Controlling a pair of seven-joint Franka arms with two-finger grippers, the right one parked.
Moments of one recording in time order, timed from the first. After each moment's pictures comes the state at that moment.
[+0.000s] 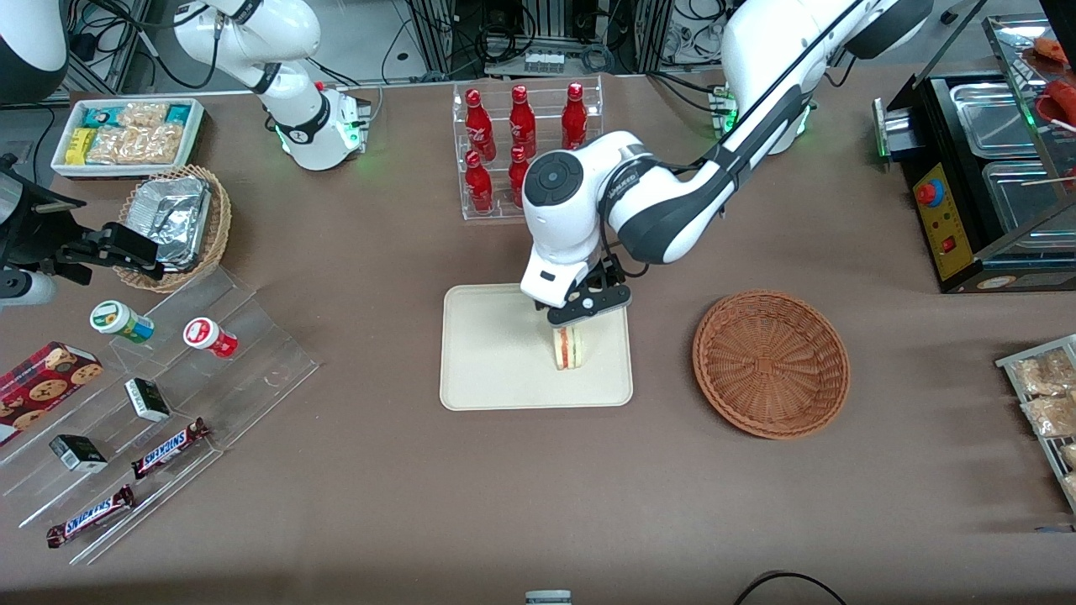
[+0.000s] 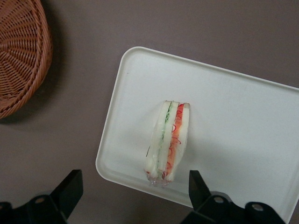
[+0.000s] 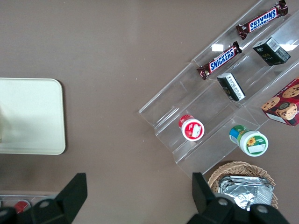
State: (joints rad) arm -0.28 0.58 -0.64 -1.49 0.46 1.86 -1.30
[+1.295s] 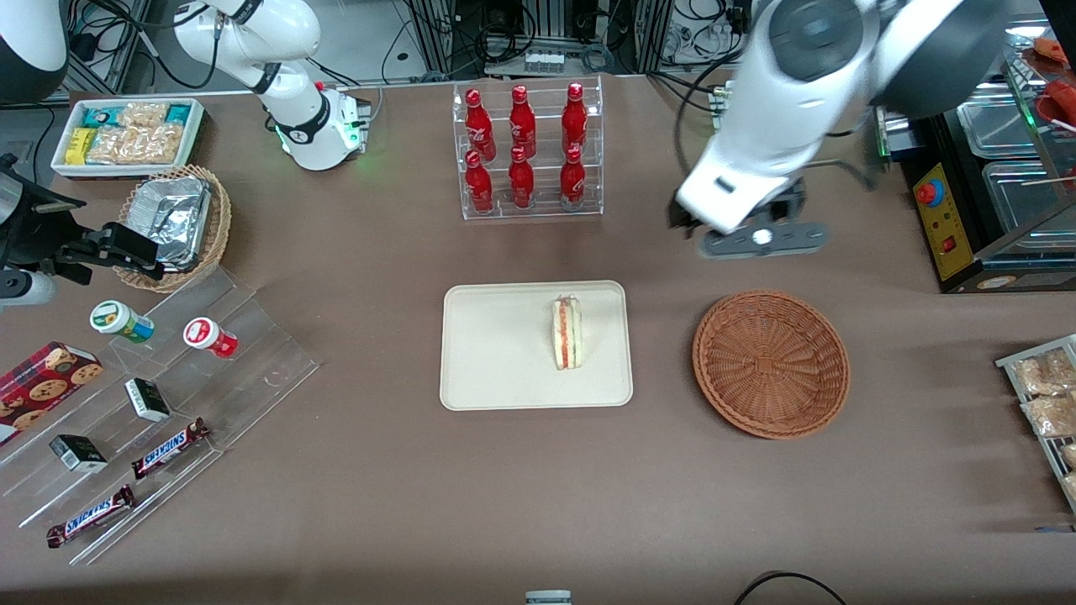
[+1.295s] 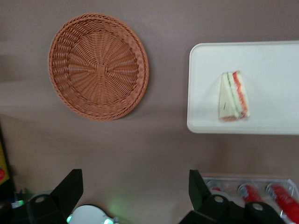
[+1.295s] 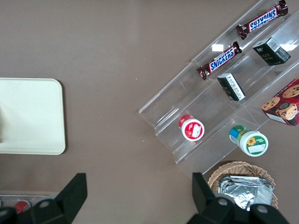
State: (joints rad) arm -0.18 0.14 -0.33 -1.42 0.06 1.41 -0.49
